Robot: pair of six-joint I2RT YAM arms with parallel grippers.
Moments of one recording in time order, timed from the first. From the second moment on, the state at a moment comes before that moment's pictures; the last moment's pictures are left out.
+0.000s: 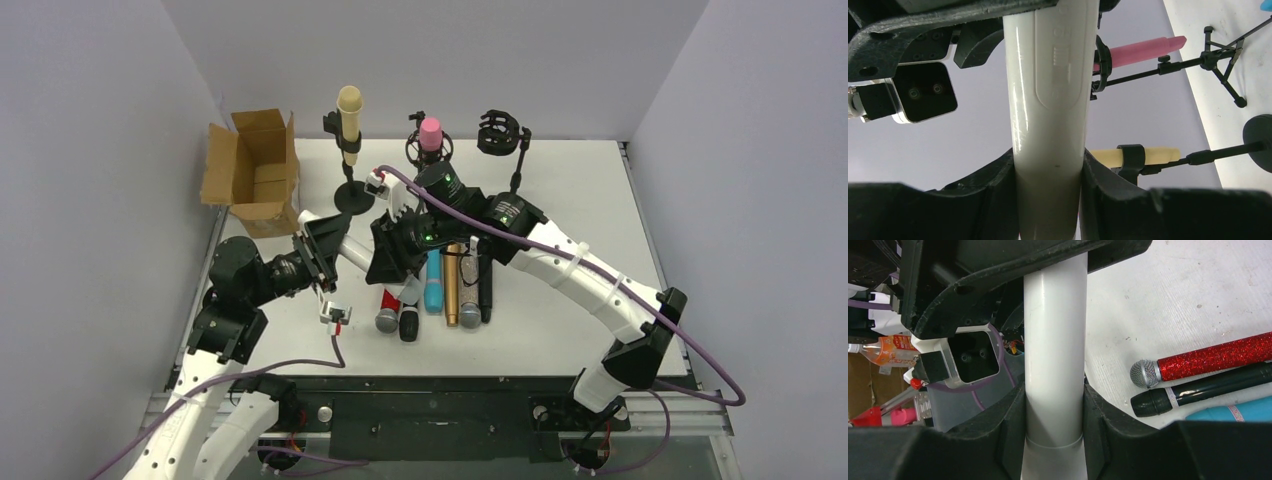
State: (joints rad) left arm -0.30 0.67 0.79 -0.23 0.72 1.86; right arm 0.97 1.59 1.77 -0.79 -0.50 0.25
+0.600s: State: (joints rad) left arm -0.30 0.62 0.77 -0.12 0.68 1.34; right arm 0.77 1.52 1.84 -0.67 -0.45 0.28
